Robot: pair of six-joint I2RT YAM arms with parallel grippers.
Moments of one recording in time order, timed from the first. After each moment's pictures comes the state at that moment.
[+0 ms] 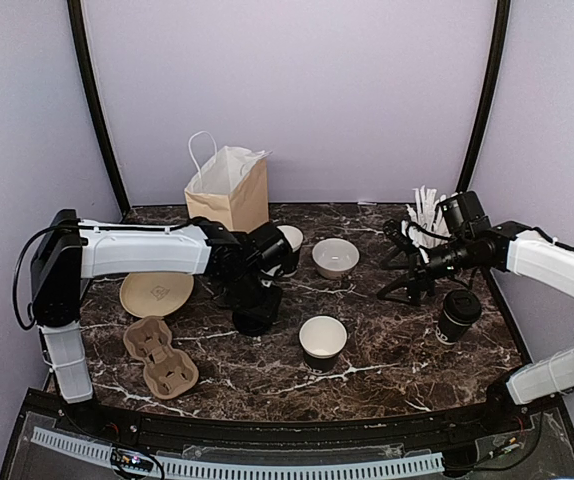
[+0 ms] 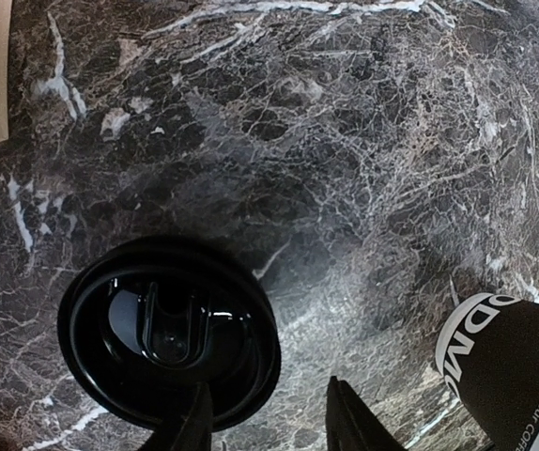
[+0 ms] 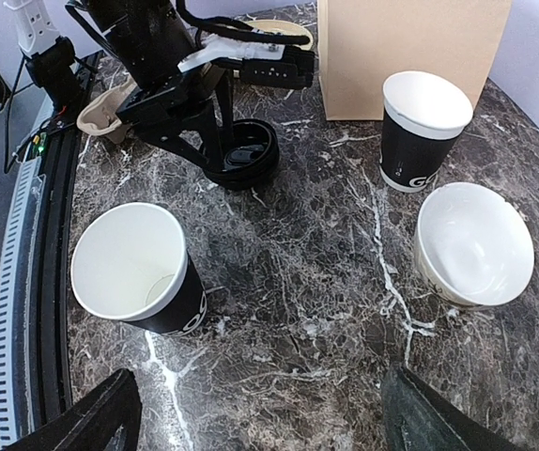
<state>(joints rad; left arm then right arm) -0.94 1.89 1.45 -0.80 -0.07 -0.53 0.39 1.25 0.91 -0.53 -0.79 -0.59</state>
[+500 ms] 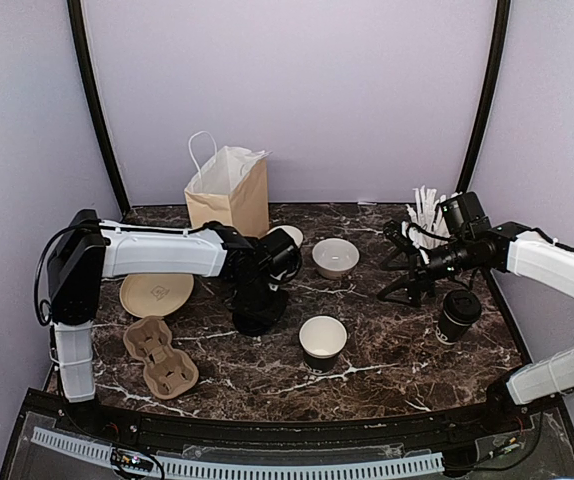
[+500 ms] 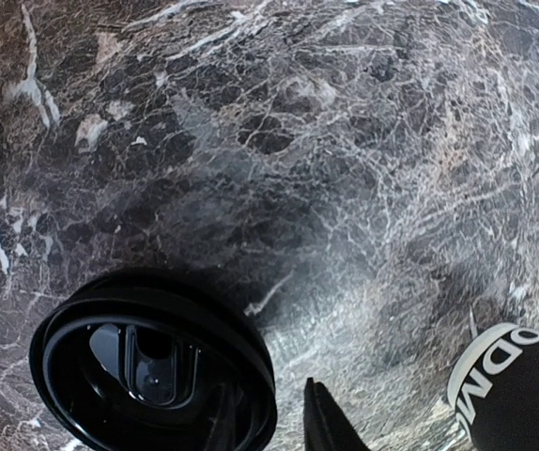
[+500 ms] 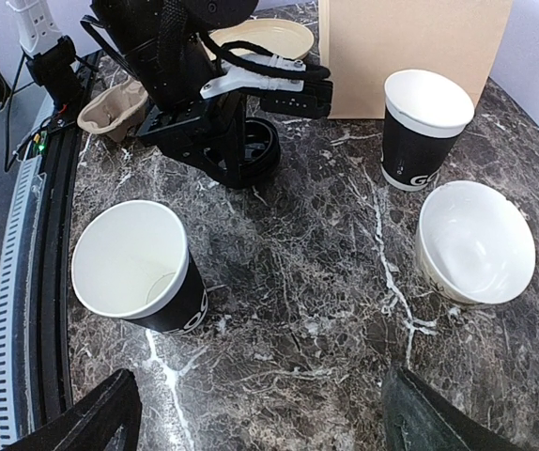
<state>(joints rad) -0.94 1.99 1.51 -0.81 -0.08 -0.54 0.39 1.25 0.90 -0.53 -0.79 -0.60</state>
